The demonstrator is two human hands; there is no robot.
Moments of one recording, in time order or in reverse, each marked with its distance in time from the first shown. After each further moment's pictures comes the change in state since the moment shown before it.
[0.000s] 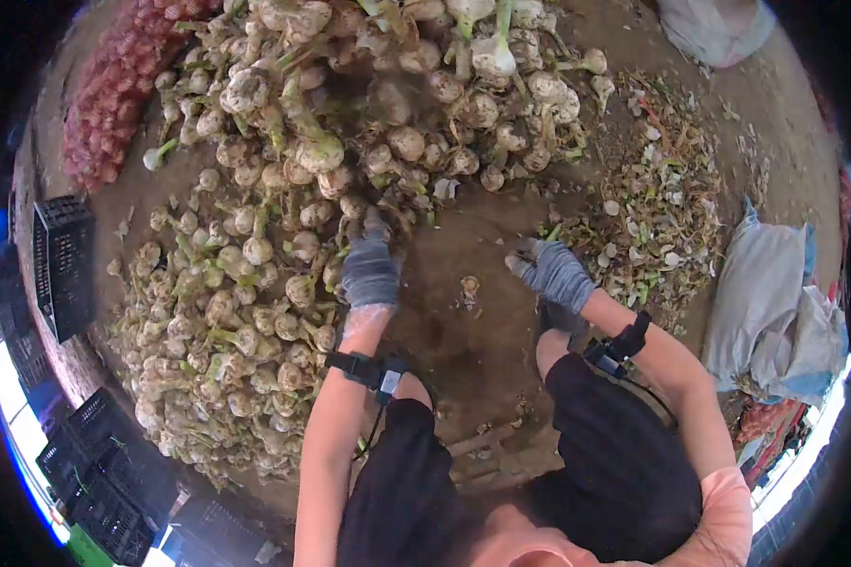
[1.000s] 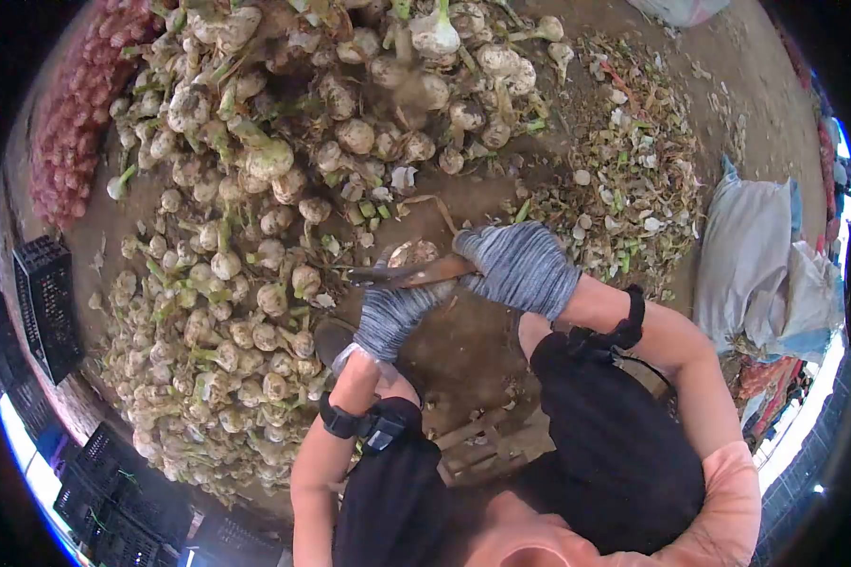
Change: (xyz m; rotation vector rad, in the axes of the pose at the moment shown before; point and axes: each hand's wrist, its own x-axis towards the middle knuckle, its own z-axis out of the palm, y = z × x) left_hand -0.052 0.037 -0.018 -0.676 -0.409 0.307; right_hand -0.018 -0.083 -0.052 -0.339 -0.110 -0.247
